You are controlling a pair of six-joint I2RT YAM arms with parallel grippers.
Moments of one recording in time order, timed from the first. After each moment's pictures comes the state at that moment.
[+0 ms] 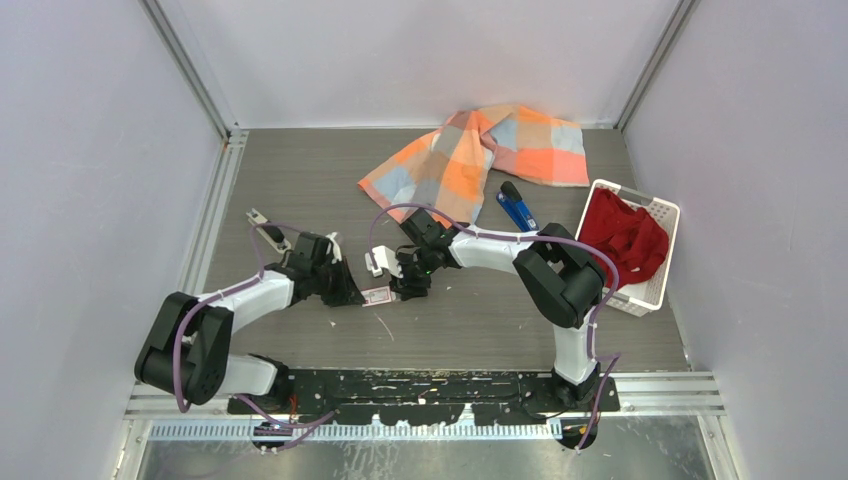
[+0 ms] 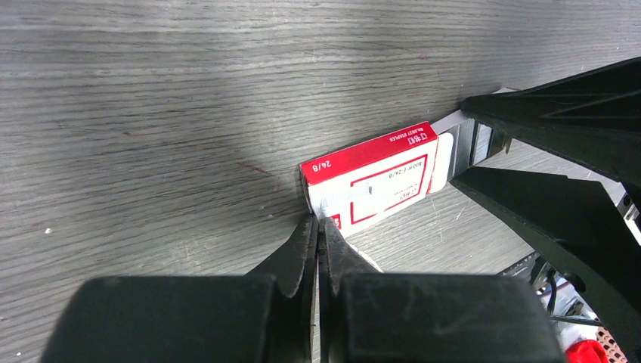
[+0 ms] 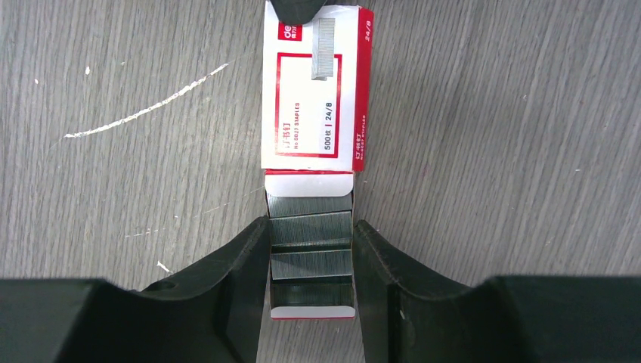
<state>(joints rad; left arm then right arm) -0.35 1.34 0.52 -0.18 0.34 -0.60 0.80 1.93 1.20 -0.34 -0.55 -0.85</state>
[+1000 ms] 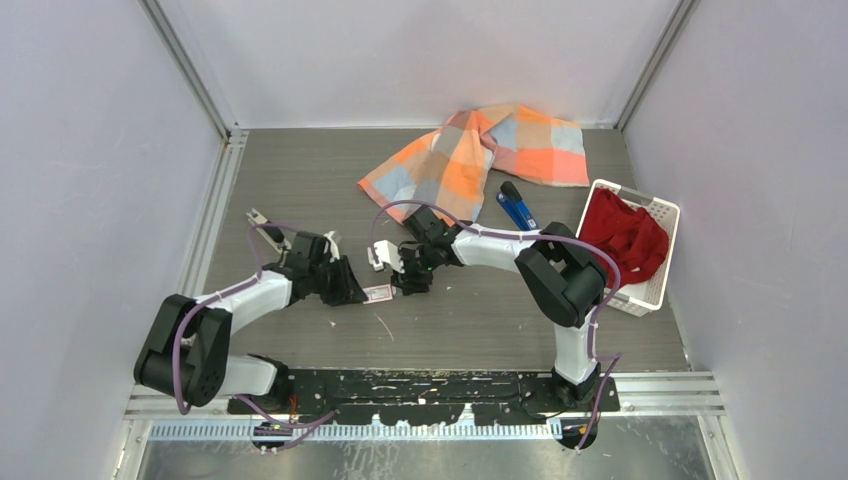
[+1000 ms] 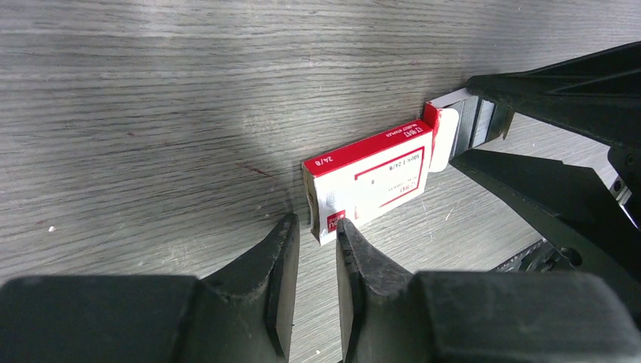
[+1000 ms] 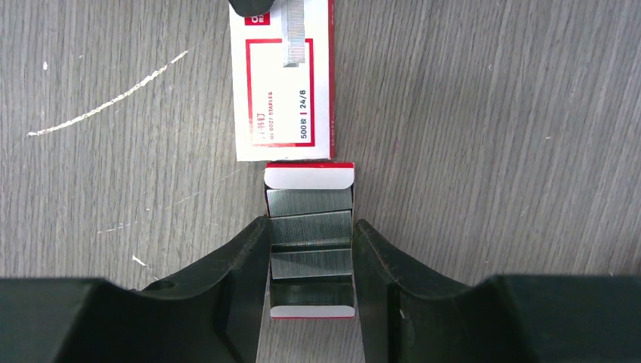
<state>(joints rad) -0.32 1.33 0.52 -0.18 0.37 -0.62 0.78 1.92 1.20 -0.32 -0.52 -0.82</state>
